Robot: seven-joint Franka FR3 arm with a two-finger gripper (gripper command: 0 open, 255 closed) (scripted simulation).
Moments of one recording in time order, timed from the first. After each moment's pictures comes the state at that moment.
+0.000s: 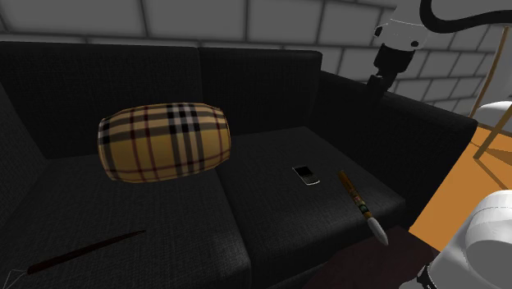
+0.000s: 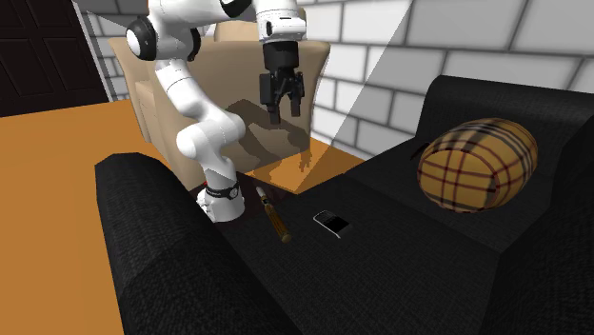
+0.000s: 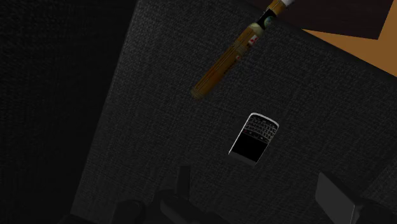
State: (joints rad) arm -0.02 -0.74 -0.05 -2.27 -0.12 1.69 -0.15
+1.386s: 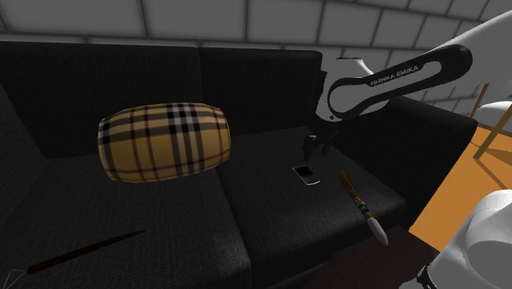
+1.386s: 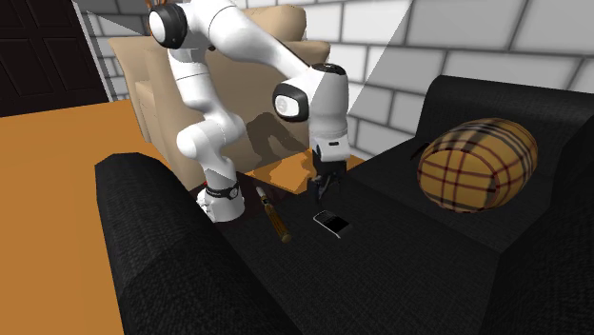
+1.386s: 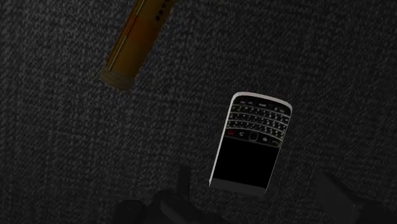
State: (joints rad) arm 0.00 -0.27 -0.04 -2.45 0.02 2.23 0.04
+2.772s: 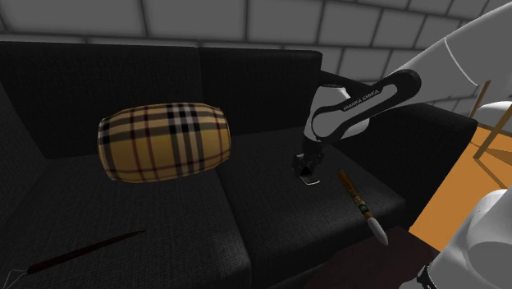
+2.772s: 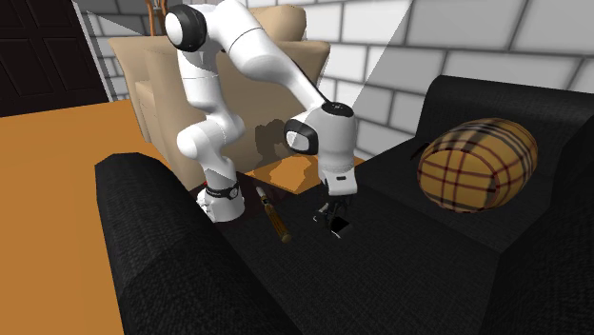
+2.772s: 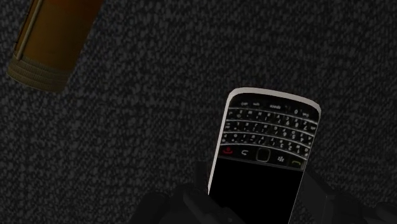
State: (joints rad) arm 0.01 -0.07 -0.03 -2.47 0.07 2.44 0.06
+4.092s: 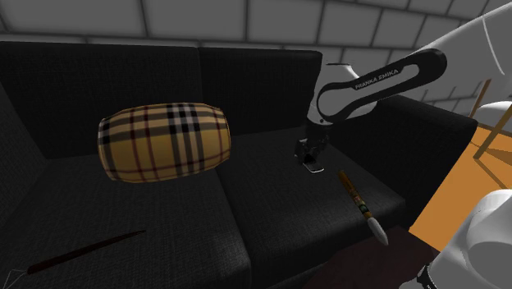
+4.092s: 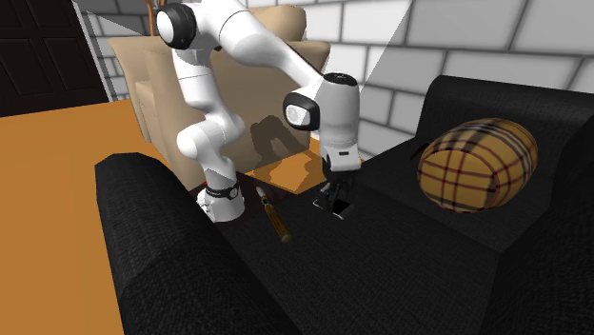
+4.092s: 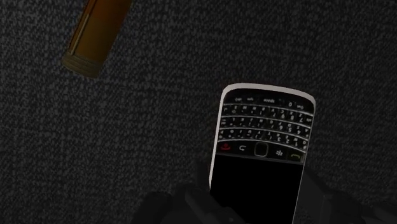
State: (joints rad) arm 0.01 -0.18 -0.03 -2.41 0.06 2.27 0.07
